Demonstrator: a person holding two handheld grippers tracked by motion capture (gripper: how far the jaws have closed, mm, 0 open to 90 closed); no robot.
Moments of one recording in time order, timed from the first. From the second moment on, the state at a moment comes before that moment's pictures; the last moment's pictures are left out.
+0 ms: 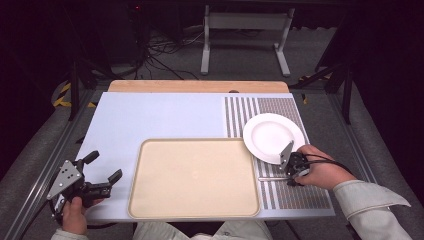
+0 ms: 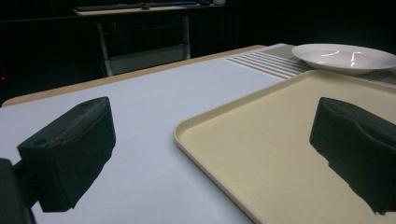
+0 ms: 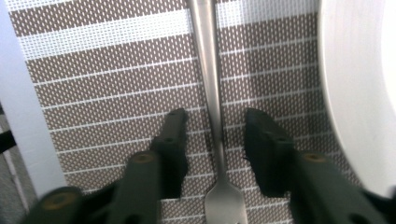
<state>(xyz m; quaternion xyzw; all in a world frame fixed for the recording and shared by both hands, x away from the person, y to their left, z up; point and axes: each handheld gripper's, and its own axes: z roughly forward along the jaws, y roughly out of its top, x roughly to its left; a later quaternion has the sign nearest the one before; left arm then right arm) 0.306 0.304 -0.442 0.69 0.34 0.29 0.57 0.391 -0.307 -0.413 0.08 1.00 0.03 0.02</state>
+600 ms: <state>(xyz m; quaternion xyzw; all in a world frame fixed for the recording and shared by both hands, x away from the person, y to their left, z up) 0.305 0.304 -0.441 0.69 0.34 0.29 0.57 0.394 -0.302 -0.414 0.05 1.00 0.02 0.01</state>
